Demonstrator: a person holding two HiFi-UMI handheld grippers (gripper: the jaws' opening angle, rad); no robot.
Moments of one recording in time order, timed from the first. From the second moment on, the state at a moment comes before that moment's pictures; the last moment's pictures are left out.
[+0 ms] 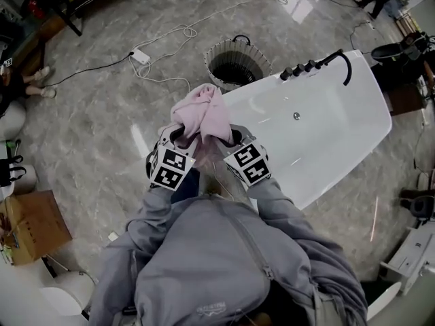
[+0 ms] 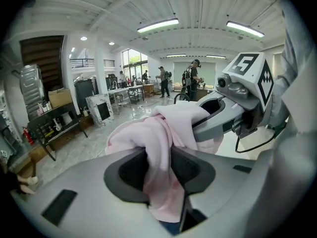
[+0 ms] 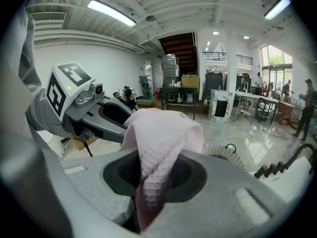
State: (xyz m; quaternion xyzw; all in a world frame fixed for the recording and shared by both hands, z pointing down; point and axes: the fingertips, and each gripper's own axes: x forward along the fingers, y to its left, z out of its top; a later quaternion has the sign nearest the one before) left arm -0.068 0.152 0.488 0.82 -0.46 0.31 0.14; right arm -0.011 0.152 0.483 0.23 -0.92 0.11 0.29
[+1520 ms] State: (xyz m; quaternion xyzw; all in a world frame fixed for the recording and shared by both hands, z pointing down) left arm -0.317 -0.040 0.476 0.82 -0.49 0.26 0.14; right arm -0.260 -0.043 0.474 0.24 -0.92 0.10 0.28
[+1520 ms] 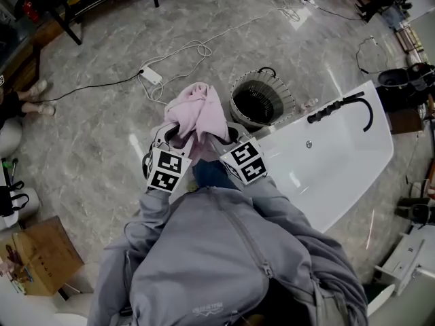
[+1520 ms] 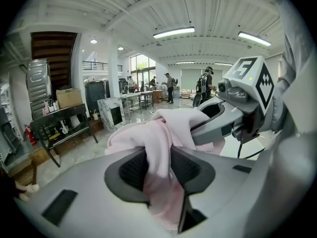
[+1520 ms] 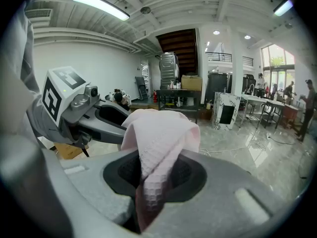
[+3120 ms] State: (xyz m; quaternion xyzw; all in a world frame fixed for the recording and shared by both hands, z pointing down) left arm -0.030 -0.343 0.465 0.95 -0.10 0.29 0.01; right arm 0.005 -0.303 0.462 0.63 -0.73 0.22 0.18
